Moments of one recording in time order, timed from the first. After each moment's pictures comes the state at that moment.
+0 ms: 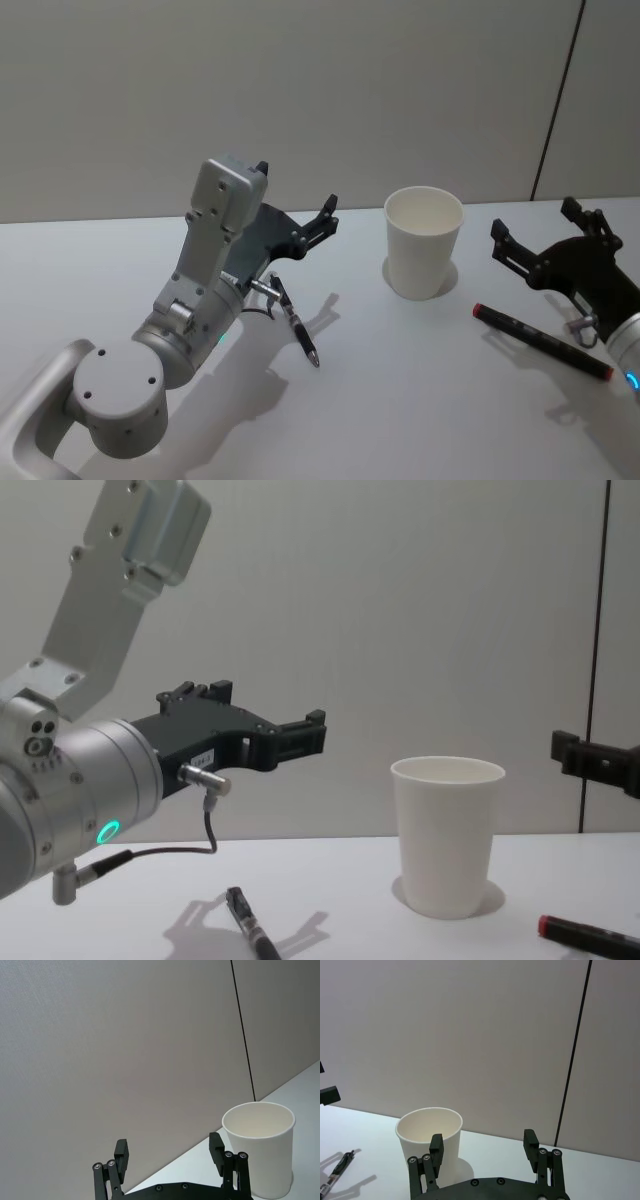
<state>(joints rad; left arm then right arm) -0.24 0.38 0.45 -1.63 -0.20 0.01 -0.01 -0.02 0.35 -0.22 -1.77 0.29 0.04 0.08</state>
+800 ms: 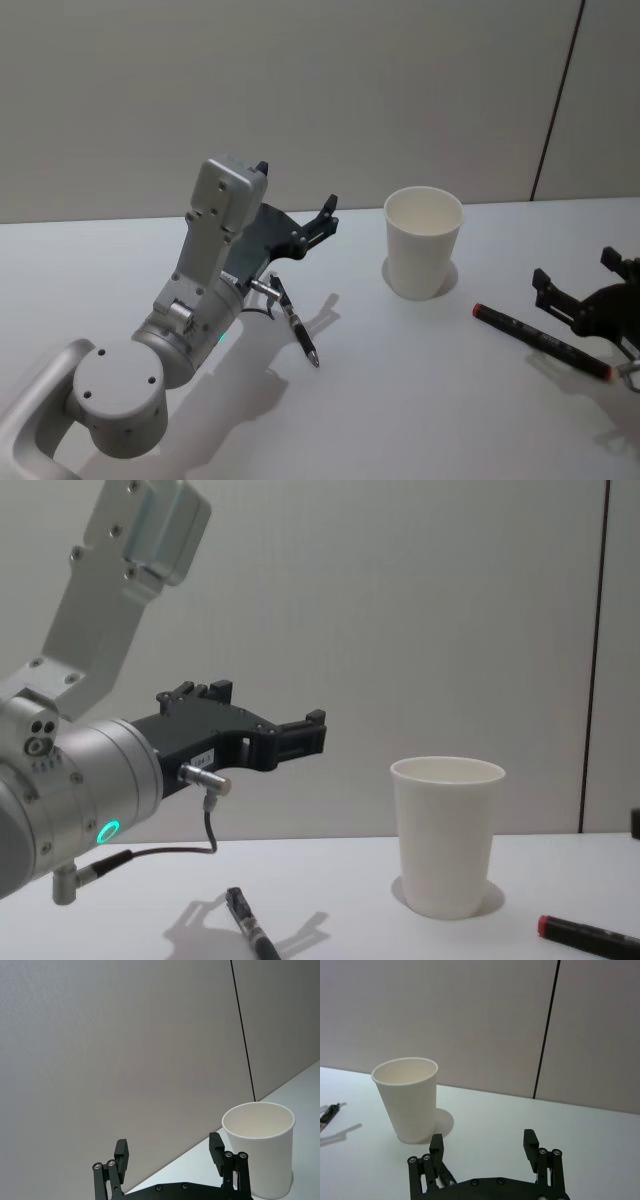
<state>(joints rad) -0.24 0.38 0.45 -1.63 -0.20 0.01 -0.01 -0.13 0.45 -0.15 -1.83 0.37 0.12 0.08</state>
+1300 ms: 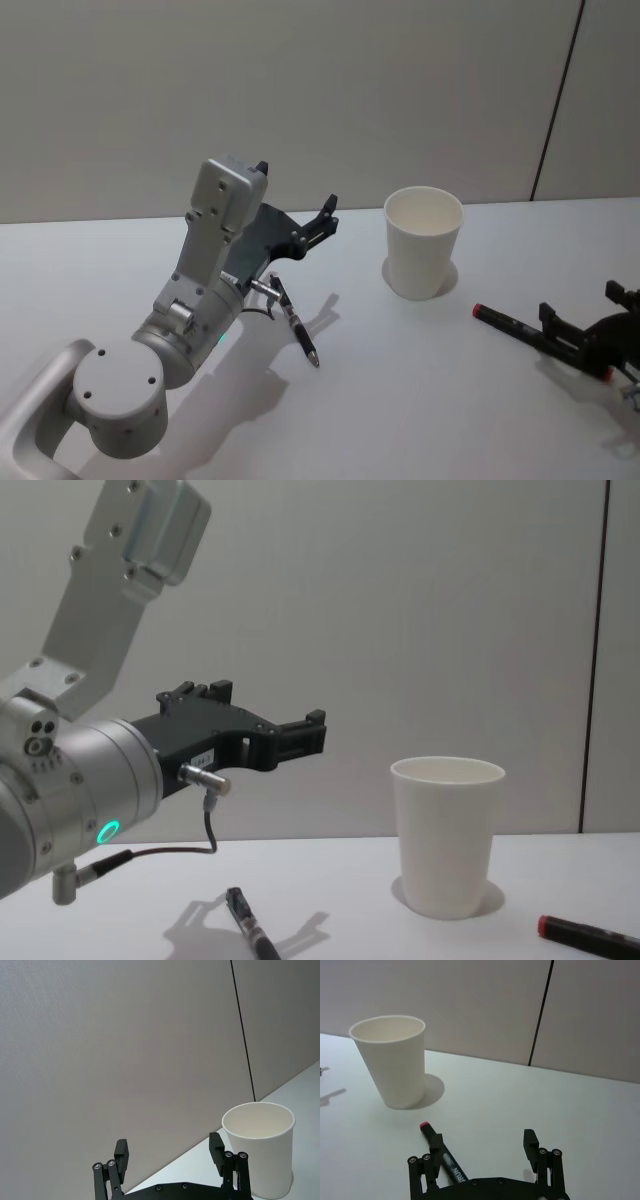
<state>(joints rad) -0.24 0.38 0.45 -1.63 -0.20 0.01 -0.01 -0.15 0.47 -0.15 -1.82 0.35 0.24 0.07</state>
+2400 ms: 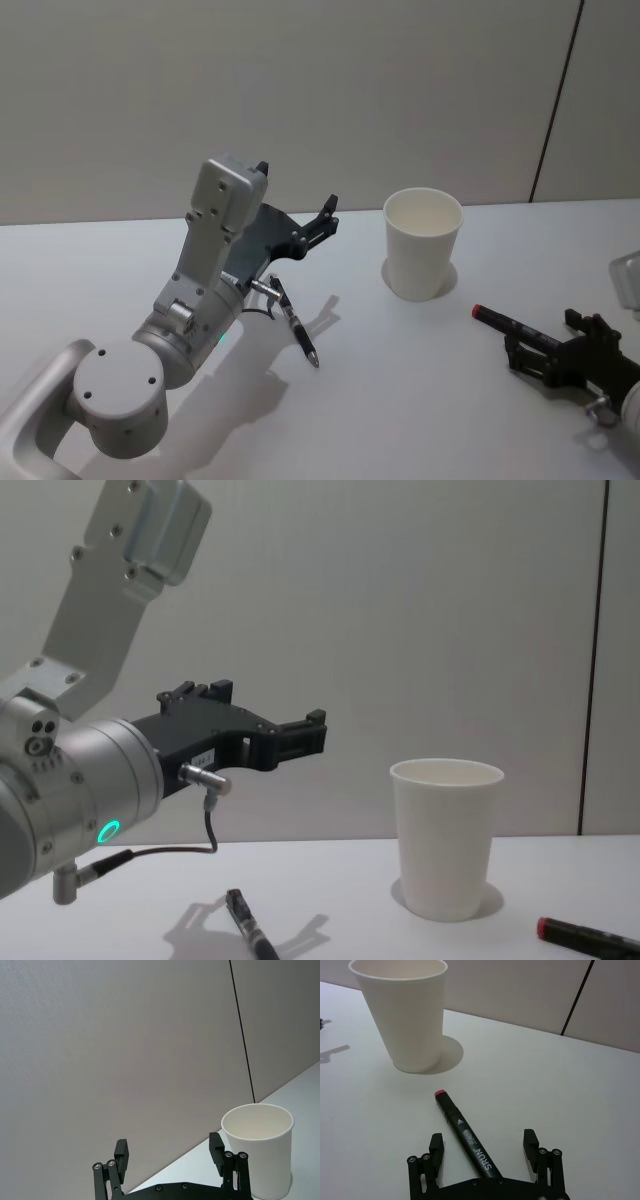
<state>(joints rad) -0.24 0.38 0.45 -1.63 -0.20 0.01 -0.01 -0.06 0.41 -0.20 -1.71 0.24 0.35 0.17</state>
